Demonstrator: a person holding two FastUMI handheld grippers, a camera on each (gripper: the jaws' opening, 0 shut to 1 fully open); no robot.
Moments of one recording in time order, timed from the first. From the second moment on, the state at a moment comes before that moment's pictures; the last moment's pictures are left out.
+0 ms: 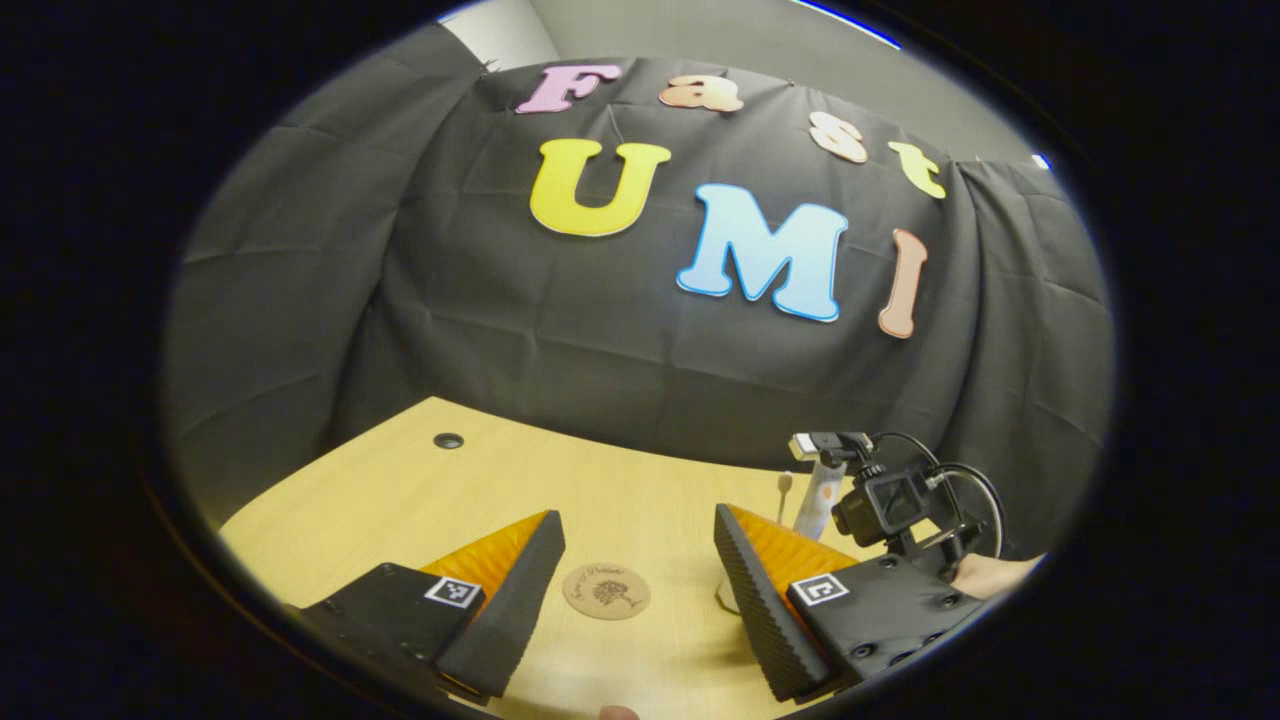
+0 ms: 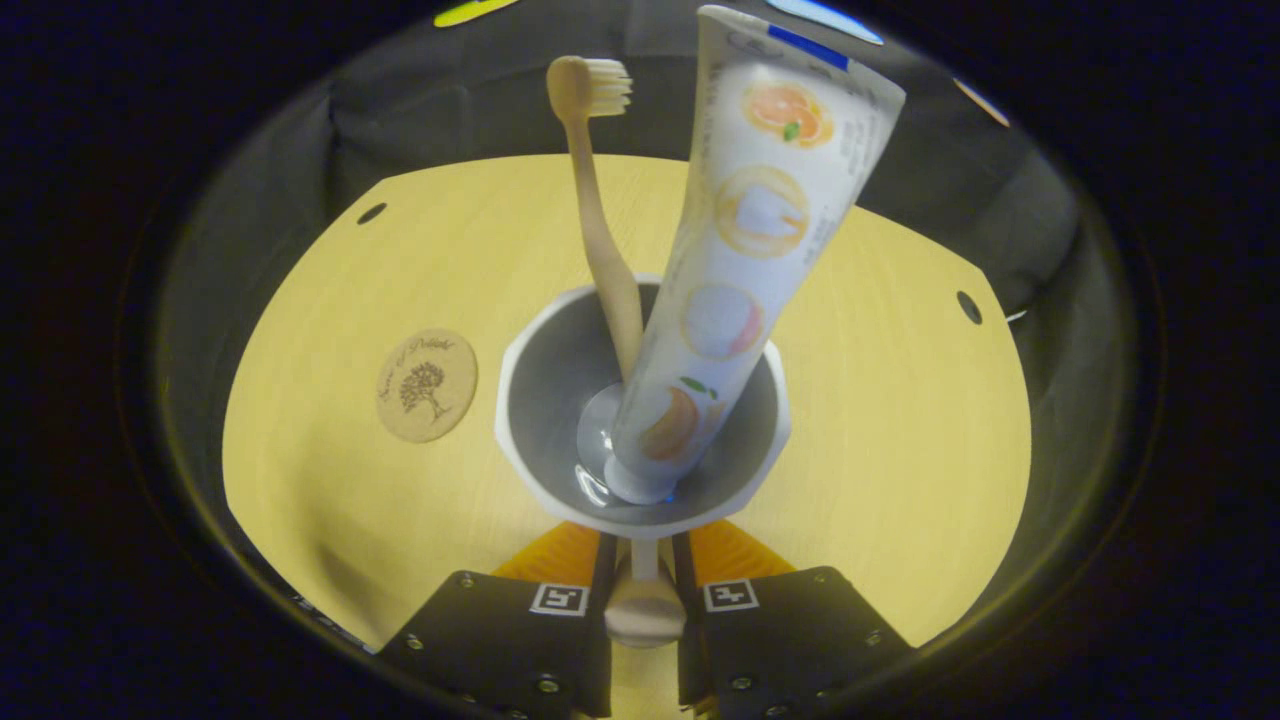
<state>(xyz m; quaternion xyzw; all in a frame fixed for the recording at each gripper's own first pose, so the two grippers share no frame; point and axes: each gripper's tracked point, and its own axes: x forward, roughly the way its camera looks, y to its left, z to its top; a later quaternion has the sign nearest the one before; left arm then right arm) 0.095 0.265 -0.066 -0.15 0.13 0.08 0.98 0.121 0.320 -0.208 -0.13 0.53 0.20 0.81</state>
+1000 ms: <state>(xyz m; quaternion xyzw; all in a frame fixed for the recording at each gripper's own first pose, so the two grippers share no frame) 0.021 0.354 -0.069 -0.15 0.13 0.14 0.97 0.097 0.459 -0.208 -0.19 0.53 0.29 0.78</state>
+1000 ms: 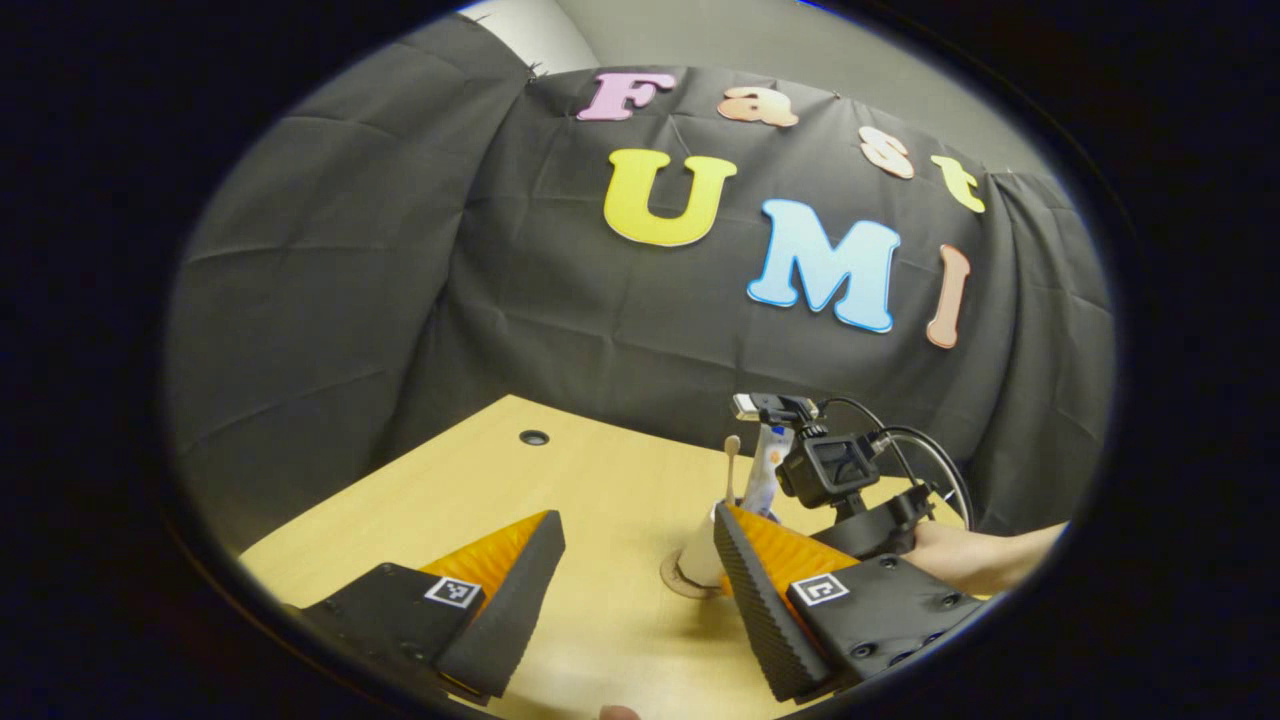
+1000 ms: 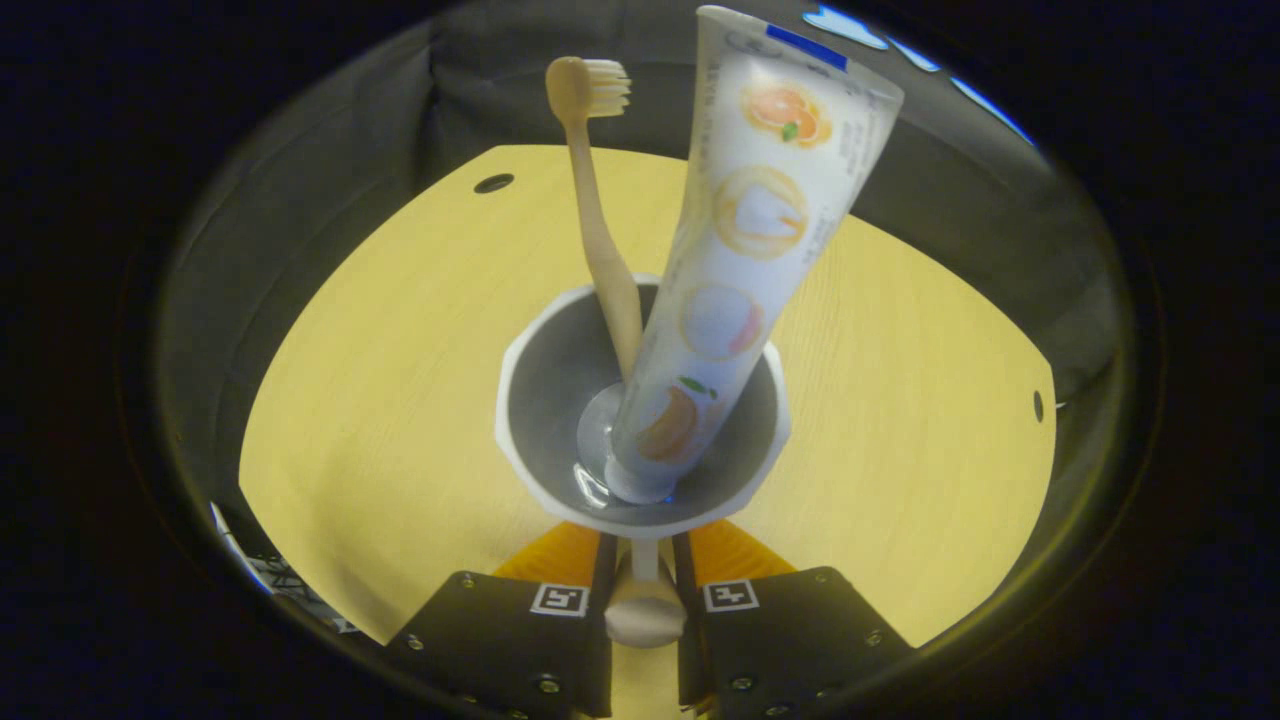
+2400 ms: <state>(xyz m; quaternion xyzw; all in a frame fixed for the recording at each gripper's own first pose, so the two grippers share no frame) 0.064 0.303 -0.039 -0.12 0.11 0.09 0.98 0.086 0.364 -0.129 -0.10 0.47 0.26 0.84</state>
